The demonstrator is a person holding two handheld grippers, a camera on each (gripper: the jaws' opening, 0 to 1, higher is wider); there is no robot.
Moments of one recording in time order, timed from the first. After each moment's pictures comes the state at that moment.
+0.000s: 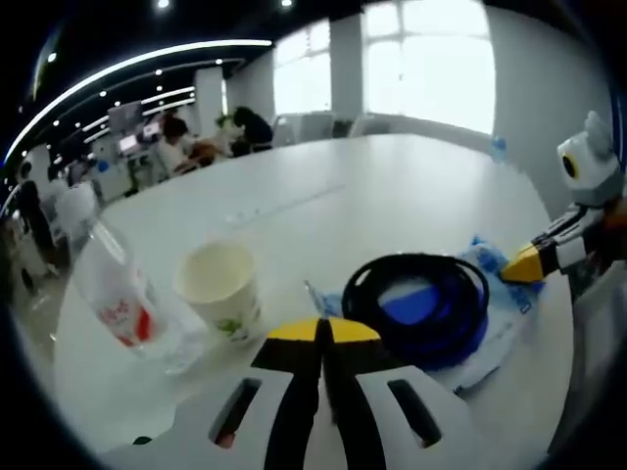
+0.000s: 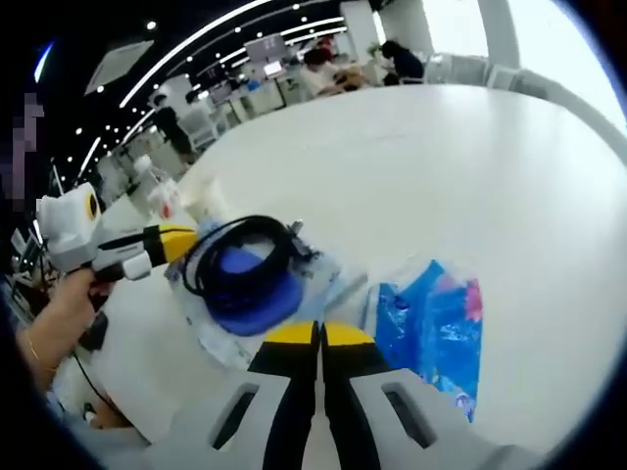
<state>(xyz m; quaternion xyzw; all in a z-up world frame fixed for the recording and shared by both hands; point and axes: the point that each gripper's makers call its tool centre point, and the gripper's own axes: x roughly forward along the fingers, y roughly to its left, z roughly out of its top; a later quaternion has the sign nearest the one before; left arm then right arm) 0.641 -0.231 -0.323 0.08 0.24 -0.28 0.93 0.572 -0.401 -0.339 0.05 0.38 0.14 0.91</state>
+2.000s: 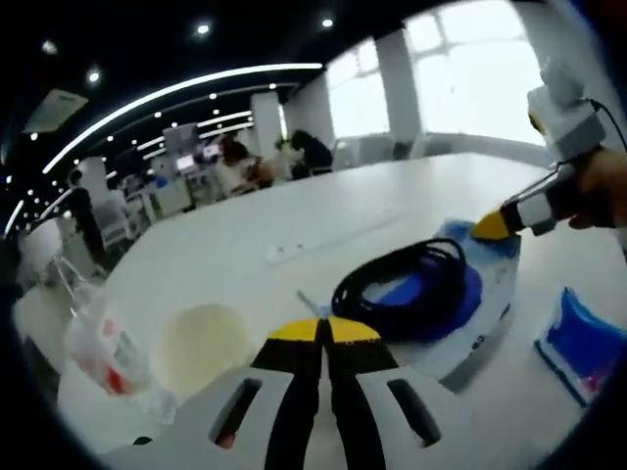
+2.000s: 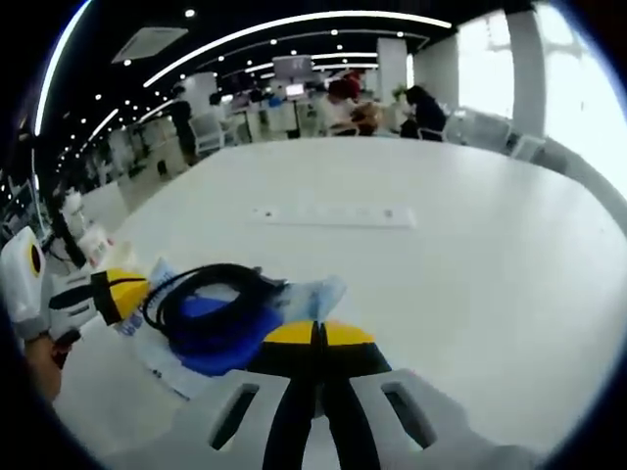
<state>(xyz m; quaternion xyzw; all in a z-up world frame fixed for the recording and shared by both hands) 0.726 -0.249 -0.332 0.10 0.18 -0.13 0.97 0.752 -0.431 -0.340 -0.03 0.31 0.16 0.94</state>
